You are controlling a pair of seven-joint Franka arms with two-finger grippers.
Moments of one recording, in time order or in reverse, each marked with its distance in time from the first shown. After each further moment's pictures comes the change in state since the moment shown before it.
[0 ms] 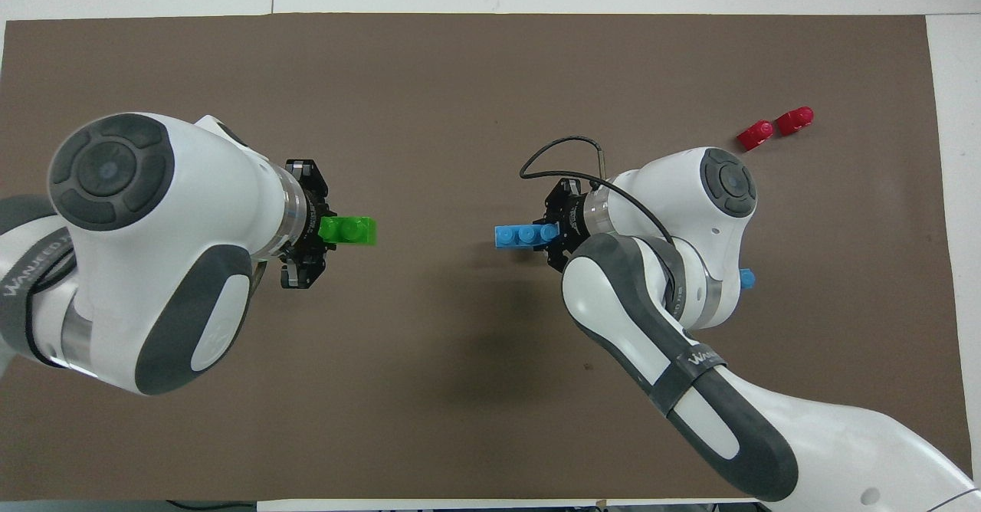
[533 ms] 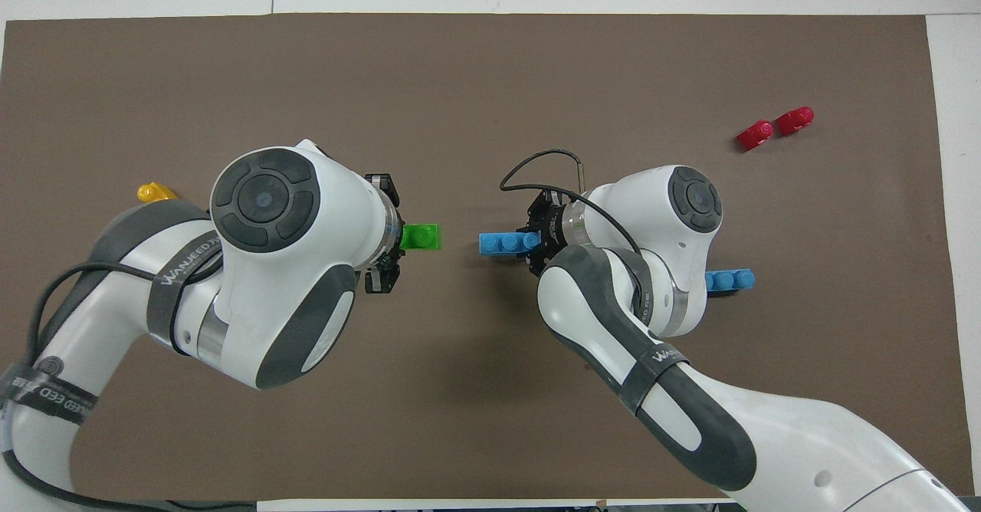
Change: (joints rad) left arm -0.122 0.094 0.000 -0.011 0.000 0.129 -0.154; right arm 0.043 0.046 0.001 -0.009 0.041 0.074 0.000
